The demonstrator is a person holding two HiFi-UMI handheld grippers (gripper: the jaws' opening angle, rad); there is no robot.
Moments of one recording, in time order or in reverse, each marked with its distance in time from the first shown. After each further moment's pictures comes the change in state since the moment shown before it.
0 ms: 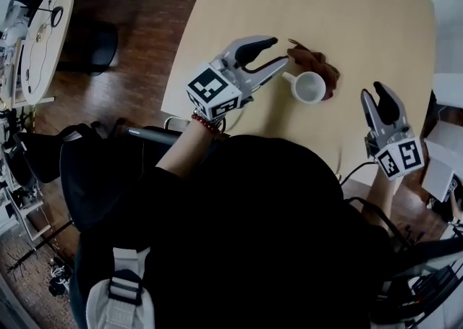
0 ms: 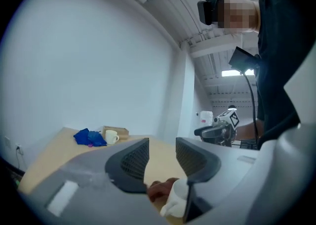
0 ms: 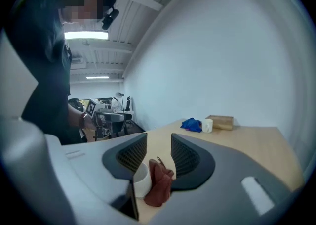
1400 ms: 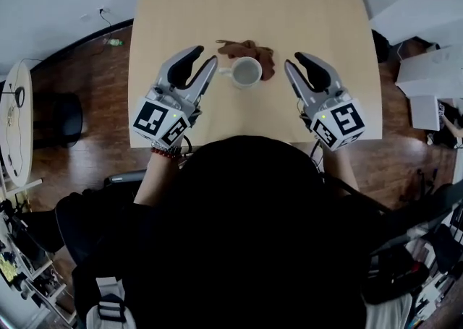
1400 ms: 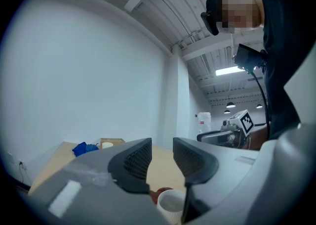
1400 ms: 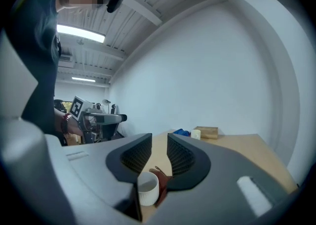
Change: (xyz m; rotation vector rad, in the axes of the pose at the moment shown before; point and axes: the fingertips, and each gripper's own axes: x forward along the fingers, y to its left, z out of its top) left arm -0.017 -0.057 0.038 0.093 -0.062 0.006; right arm -0.027 0.059 0.020 -0.032 -0.146 -0.212
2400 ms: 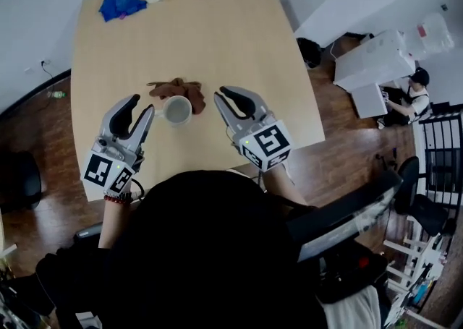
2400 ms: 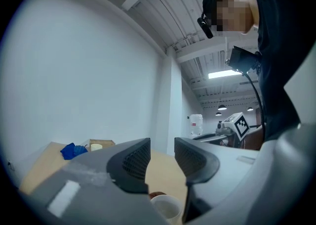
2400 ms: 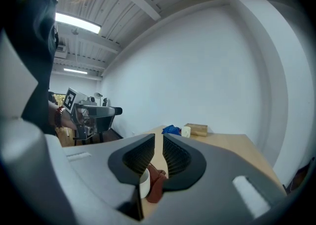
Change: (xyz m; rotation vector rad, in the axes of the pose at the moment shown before) left arm 0.008 -0.012 -0.009 -0.006 -0.004 -0.099; right arm -0.001 -0.008 -0.024 -0.026 0.057 -0.099
